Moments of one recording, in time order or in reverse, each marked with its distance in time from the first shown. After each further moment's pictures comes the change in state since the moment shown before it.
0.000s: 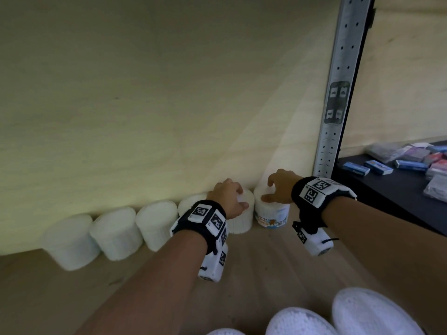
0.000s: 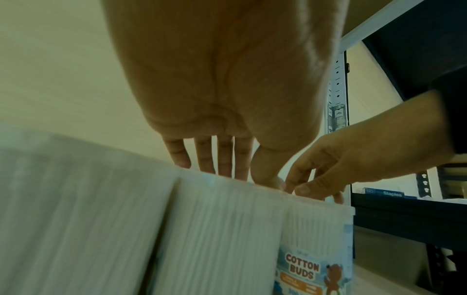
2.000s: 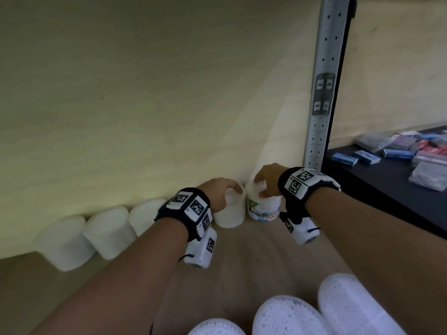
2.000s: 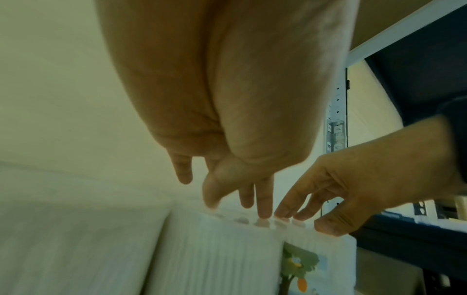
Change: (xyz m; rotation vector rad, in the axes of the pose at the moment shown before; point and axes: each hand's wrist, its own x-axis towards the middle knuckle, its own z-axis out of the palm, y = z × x) left_hand -0.013 0.006 -0.029 0.045 -0.232 0.127; right_hand 0.001 0.002 -0.004 -0.006 -0.013 -0.098
